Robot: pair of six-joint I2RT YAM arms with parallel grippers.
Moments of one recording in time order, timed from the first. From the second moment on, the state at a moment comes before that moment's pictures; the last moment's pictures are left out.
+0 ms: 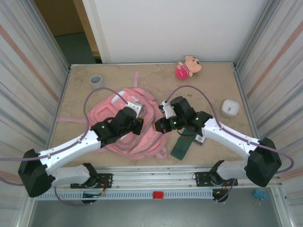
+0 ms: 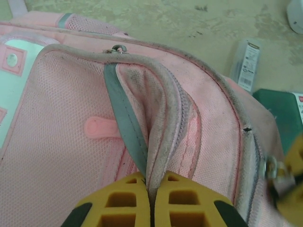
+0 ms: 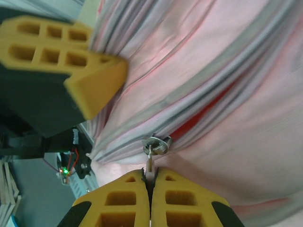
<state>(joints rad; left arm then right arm) -0.88 1.17 0.86 -0.39 -0.23 -0.38 0.76 1.28 0.92 -0.40 -0.46 0.49</state>
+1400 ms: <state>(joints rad) -0.72 1.14 0.80 -0.24 0.17 0.08 0.78 1.09 0.75 -0.08 -0.34 0.96</state>
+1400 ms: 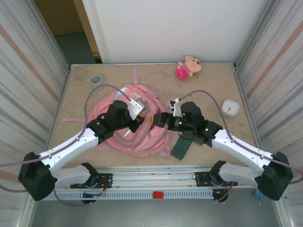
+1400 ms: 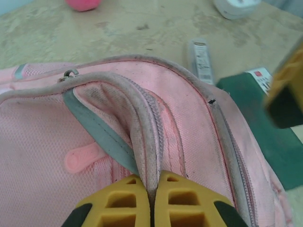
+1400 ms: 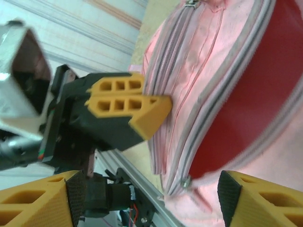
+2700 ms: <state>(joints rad) -0.67 1.11 0.94 -0.40 0.09 -0.02 1.03 1.08 0.58 0.18 0.26 1.12</state>
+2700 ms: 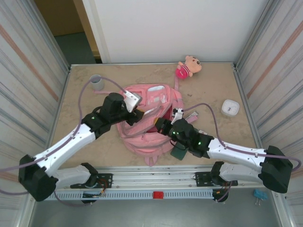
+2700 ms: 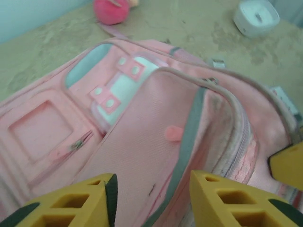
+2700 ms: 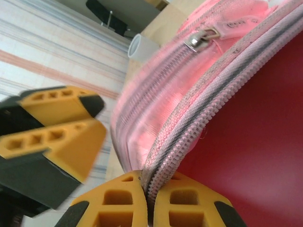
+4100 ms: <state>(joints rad) -0.96 1.13 0.75 -0.51 -0.12 -0.74 1.02 1.17 0.72 0.04 0.18 1.01</state>
